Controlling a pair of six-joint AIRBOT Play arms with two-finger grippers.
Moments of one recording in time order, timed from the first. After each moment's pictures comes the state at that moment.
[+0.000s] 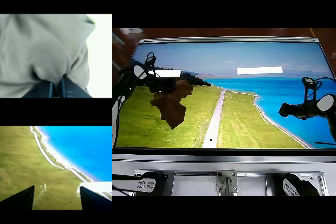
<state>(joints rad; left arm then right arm) -0.07 -1.52 1.46 1.36 -1.04 -1.65 -0.14 -1.04 0.93 -1.38 1.11 1.43</state>
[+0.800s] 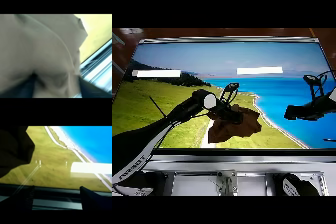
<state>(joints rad) -0.76 -1.63 1.49 1.09 -1.00 -1.66 -0.14 -1.04 1.11 -1.42 1.45 1.37</state>
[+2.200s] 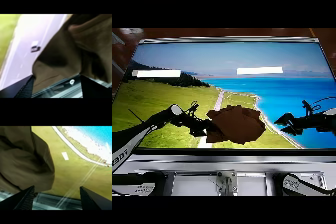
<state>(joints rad) -0.37 -1.53 0.85 0.73 -0.94 -1.54 -0.49 -1.33 0.80 -0.90 1.31 1.22</state>
